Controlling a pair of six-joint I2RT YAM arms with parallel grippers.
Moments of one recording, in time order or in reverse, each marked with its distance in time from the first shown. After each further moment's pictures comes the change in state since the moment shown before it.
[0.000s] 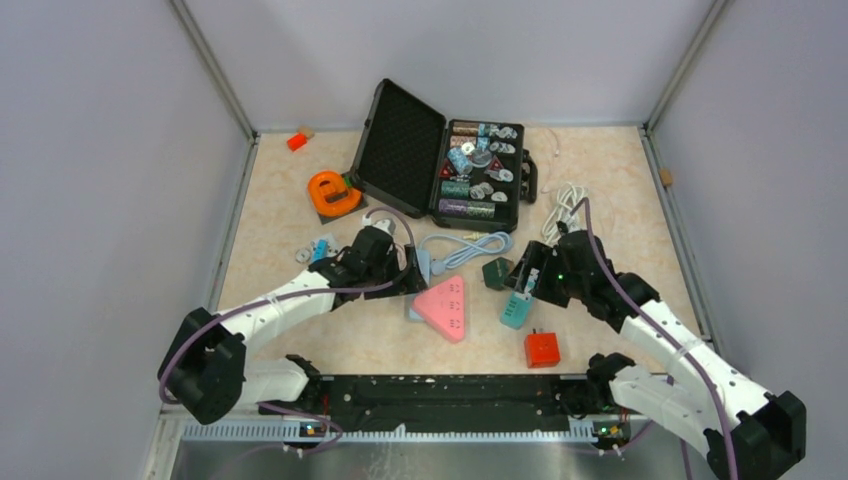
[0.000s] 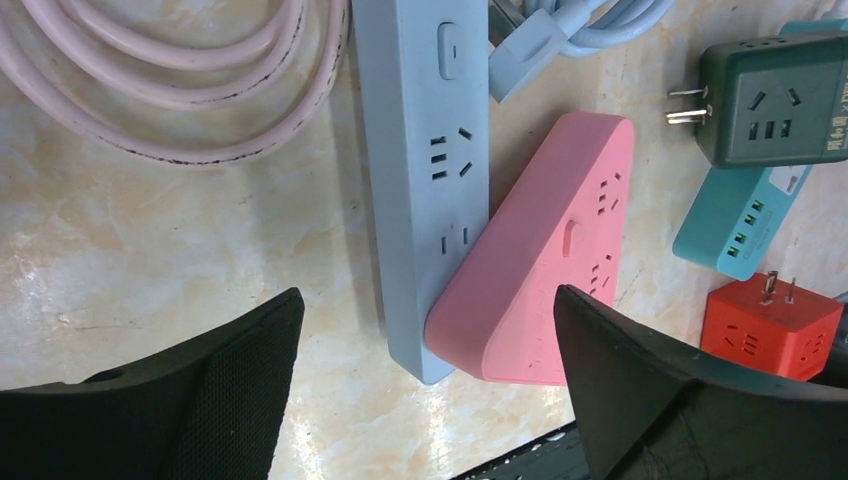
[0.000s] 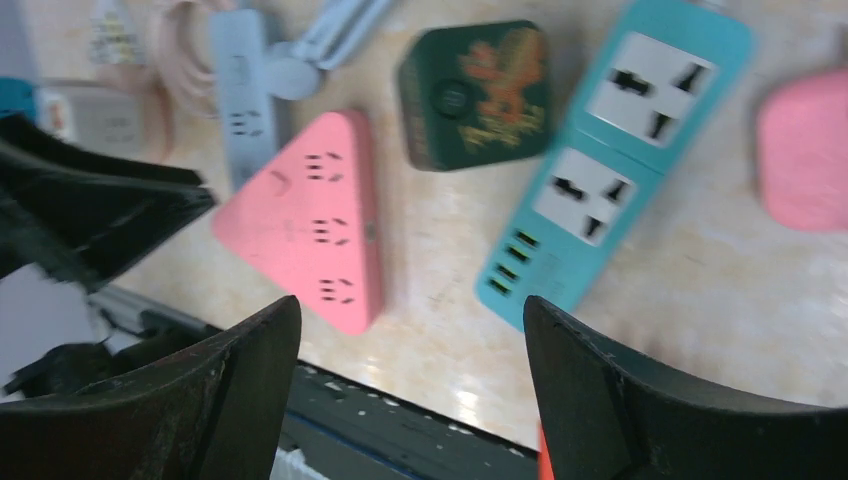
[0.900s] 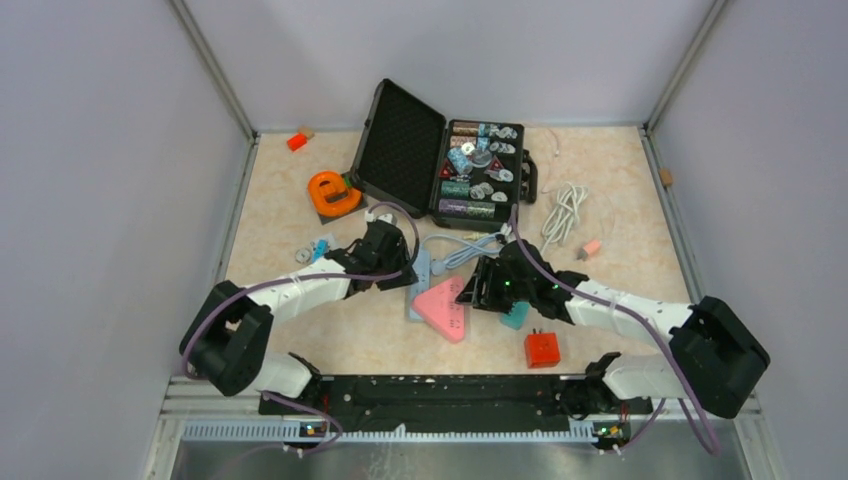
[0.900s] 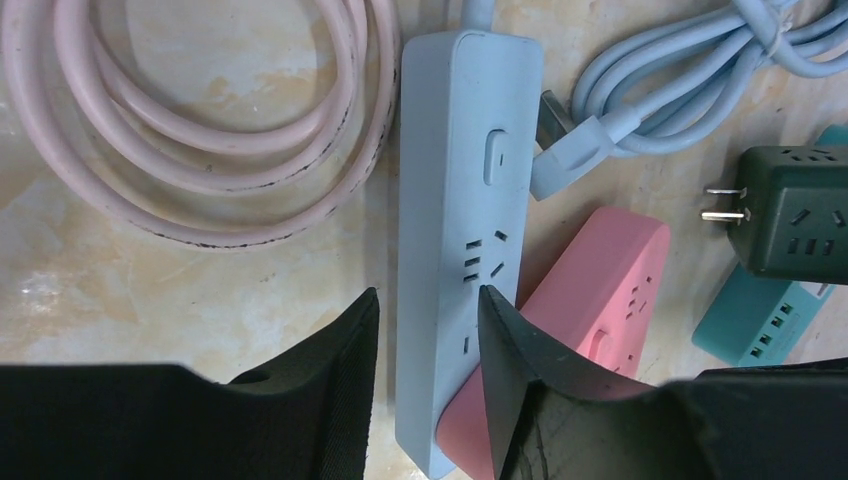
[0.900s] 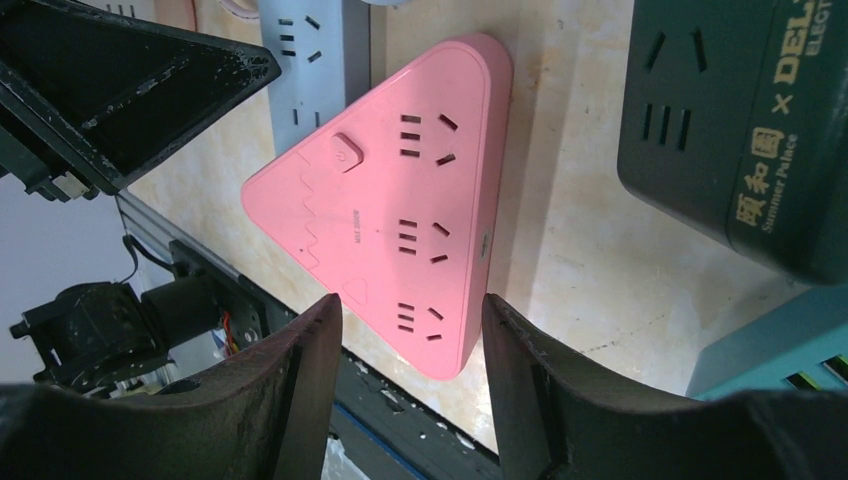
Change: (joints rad) left arm 0.014 0.155 0.047 0.079 -0.084 -0.042; right arm 0.261 0.393 -0.071 0.540 -0.128 0.168
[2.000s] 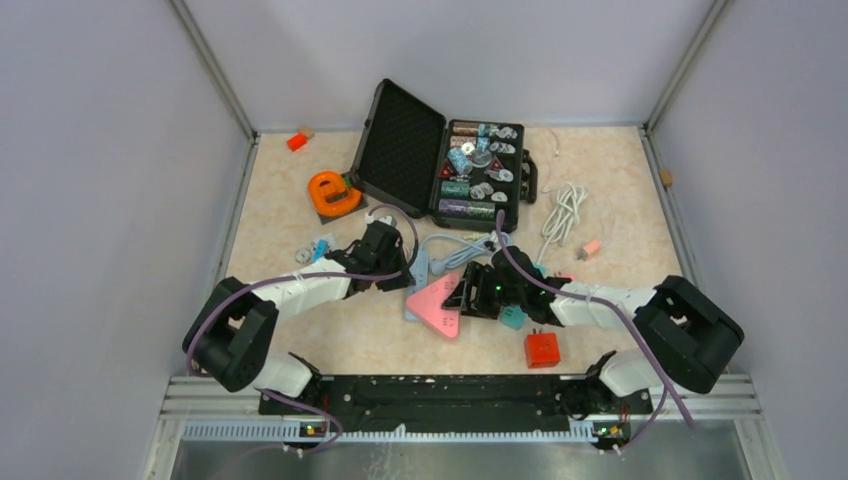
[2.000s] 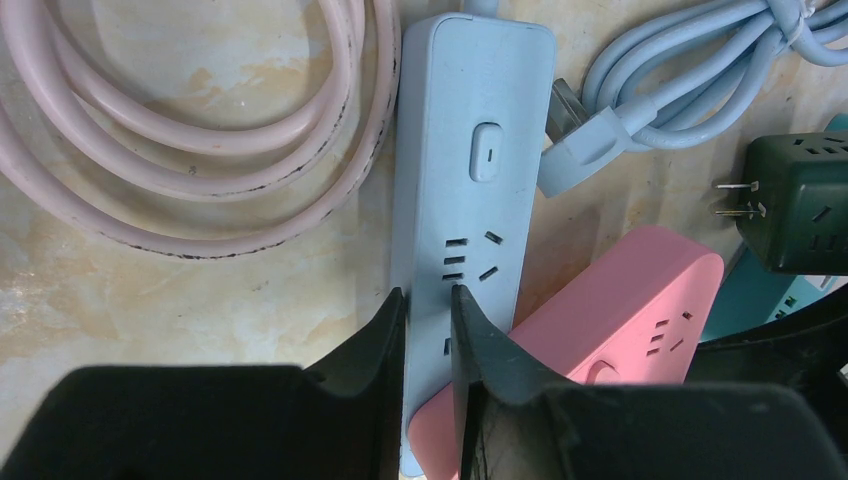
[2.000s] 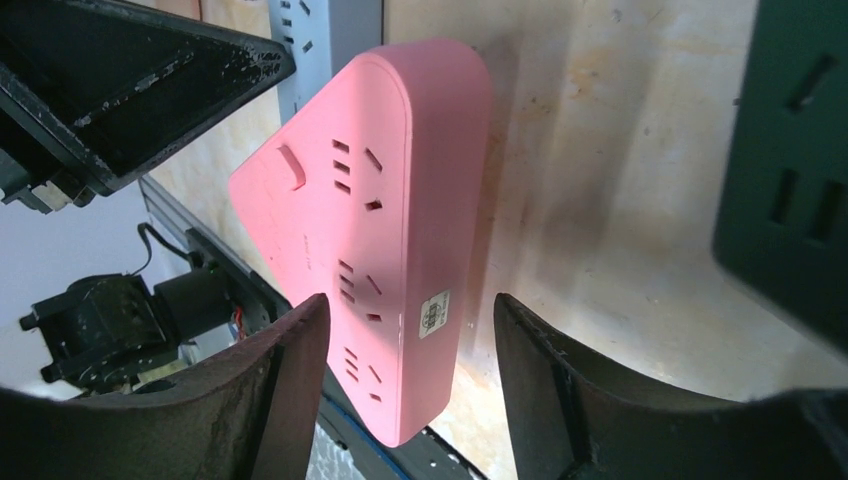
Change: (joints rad) left arm 0.016 0.043 -0.025 0.046 0.066 0.001; right arm 0.016 0.161 -0.055 0.253 -0.082 0.056
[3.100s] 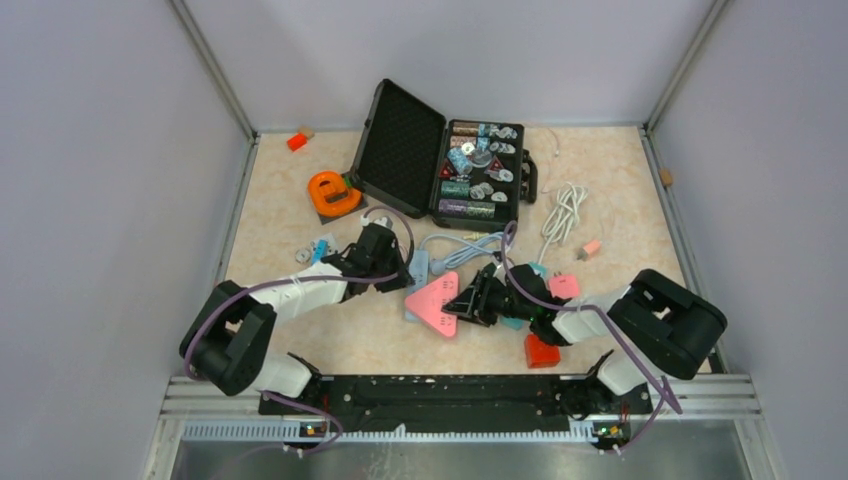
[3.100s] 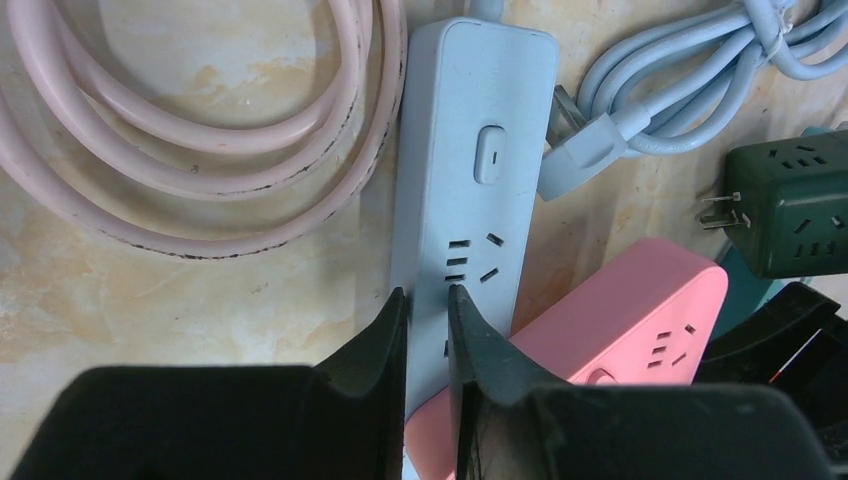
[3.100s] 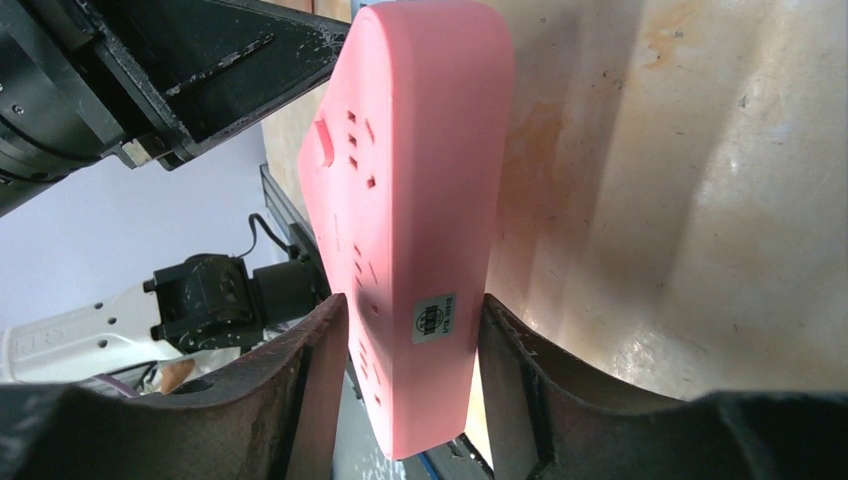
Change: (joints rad) left arm 0.015 -0.018 -0.043 0.055 0.026 -0.031; right arm 0.015 0.088 -0.220 0.561 -0.041 0.192
